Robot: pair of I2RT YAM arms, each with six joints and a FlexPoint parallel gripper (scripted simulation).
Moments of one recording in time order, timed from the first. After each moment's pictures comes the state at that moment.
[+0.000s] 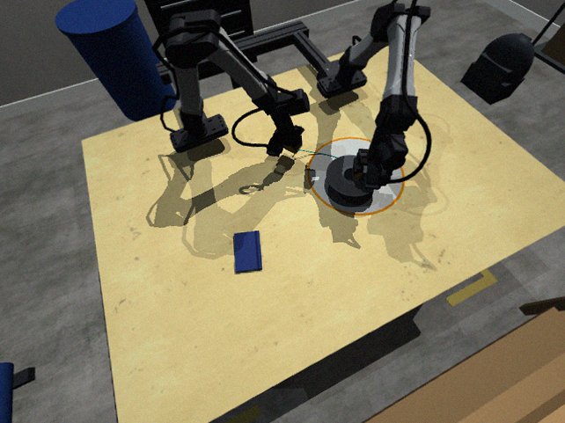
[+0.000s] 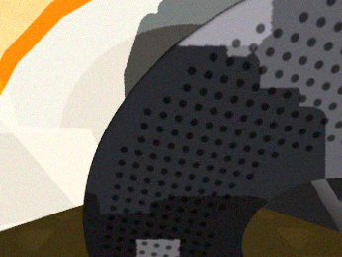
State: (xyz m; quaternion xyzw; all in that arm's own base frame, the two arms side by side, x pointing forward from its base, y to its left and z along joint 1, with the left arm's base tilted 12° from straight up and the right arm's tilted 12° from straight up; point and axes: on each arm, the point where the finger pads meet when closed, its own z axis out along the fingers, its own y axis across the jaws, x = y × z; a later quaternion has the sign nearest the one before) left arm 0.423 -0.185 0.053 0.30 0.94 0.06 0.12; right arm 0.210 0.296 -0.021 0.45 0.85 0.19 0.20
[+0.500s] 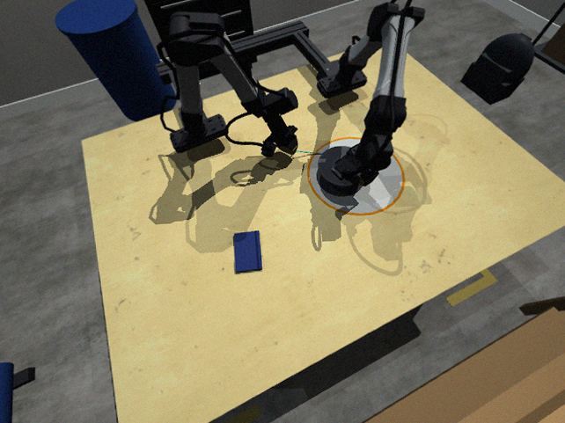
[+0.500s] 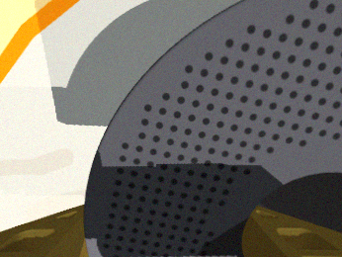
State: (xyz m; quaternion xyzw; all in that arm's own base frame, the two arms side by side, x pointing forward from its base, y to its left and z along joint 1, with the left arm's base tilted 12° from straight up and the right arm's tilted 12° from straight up) left arm 0.399 -0.223 0.044 0.65 0.75 0.05 0.10; right arm 0.205 0.287 -0.030 0.44 0.82 0.27 0.25
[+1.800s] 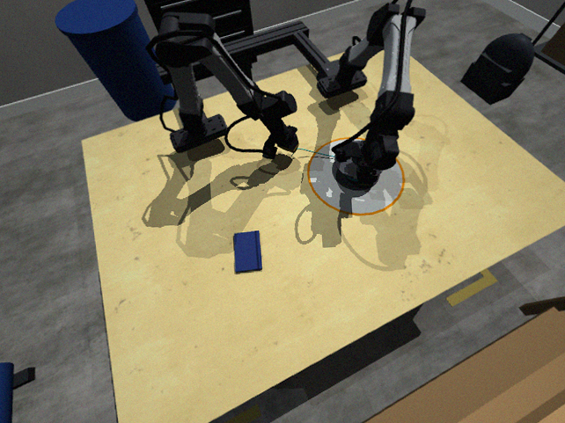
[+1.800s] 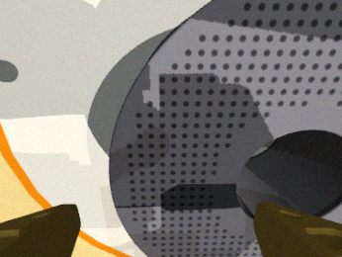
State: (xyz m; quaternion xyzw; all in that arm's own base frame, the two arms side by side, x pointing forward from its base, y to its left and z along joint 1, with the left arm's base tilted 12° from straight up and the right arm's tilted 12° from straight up) left arm 0.400 -0.201 0.068 0.89 0.45 0.09 0.00; right arm 0.202 0.293 -0.024 0.46 0.83 0.29 0.16
